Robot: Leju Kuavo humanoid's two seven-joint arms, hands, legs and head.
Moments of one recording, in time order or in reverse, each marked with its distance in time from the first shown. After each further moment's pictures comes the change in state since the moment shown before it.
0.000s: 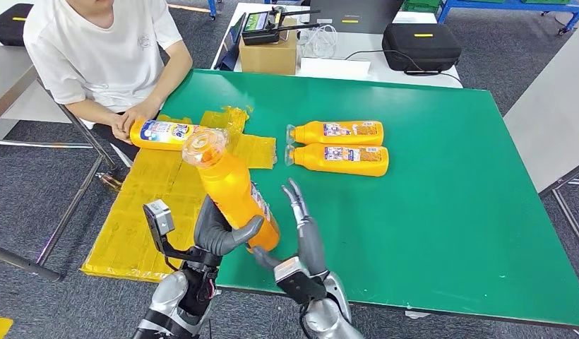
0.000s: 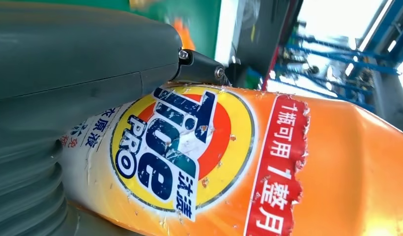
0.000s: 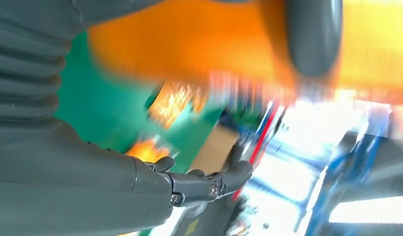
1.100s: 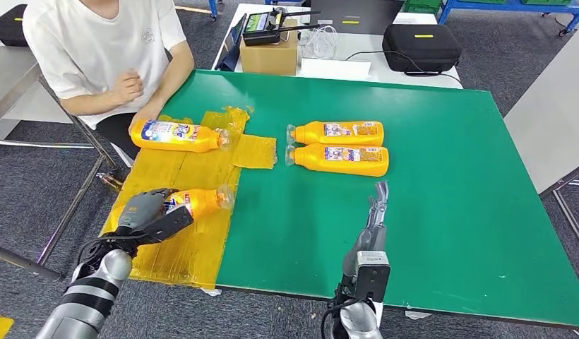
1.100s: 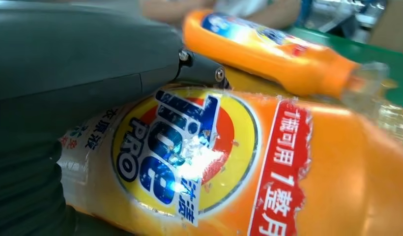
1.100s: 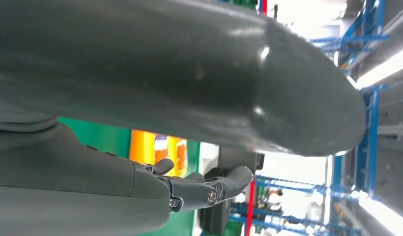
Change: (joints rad) left arm -0.176 0.358 0.198 0.291 -1.105 0.121 0.171; right arm 0.136 0.028 -0.221 -0.239 -0.222 -0.020 -0.038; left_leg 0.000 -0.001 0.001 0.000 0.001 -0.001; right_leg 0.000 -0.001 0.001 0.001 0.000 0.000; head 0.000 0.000
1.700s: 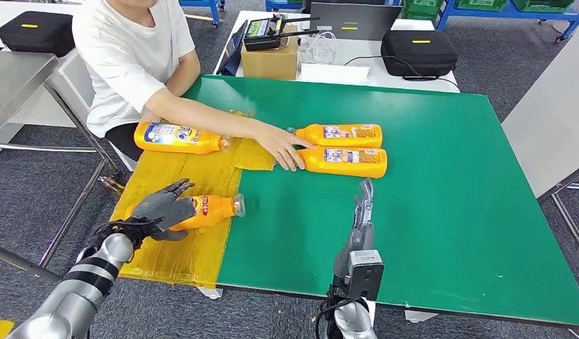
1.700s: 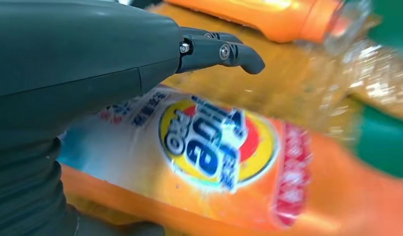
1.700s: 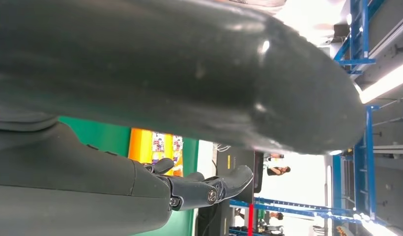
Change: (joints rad) left arm -0.094 0.056 -0.105 0.188 0.180 -0.172 -0.009; right arm -0.005 0.015 0.011 0.020 -0.018 0.062 0.006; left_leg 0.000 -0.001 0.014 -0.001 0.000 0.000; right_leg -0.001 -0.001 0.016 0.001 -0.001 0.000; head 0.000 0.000
